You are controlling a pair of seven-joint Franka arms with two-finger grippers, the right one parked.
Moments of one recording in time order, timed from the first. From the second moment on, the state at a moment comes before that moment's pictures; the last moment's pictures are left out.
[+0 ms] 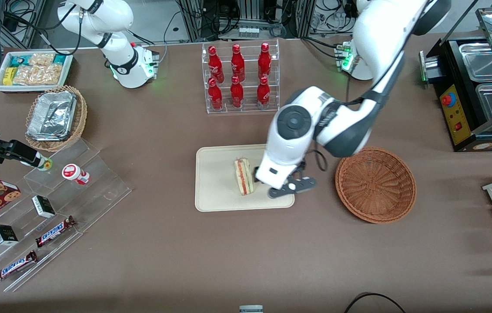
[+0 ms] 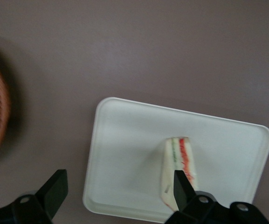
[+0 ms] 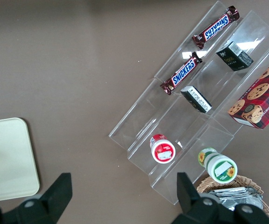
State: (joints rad) arm -0.30 0.61 -0.40 -1.29 0.21 1.86 -0.89
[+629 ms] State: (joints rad) arm -0.09 0.42 -0.40 -1.51 0.18 1.79 -0.53
